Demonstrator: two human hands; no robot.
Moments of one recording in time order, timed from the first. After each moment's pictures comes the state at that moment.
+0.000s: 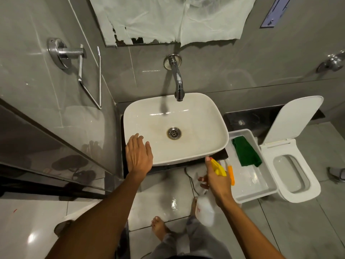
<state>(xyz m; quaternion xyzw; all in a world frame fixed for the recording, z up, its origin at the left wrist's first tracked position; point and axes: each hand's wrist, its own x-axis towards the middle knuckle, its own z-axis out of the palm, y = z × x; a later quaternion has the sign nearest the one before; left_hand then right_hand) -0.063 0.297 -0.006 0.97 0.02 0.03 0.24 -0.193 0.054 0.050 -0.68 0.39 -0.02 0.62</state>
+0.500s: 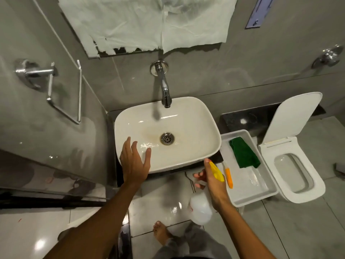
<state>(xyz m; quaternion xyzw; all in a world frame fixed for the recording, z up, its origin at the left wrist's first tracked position) -0.066 0.270 0.003 0.95 0.02 0.08 0.29 -0.184 0.019 0.043 -0.62 0.39 0.01 0.67</state>
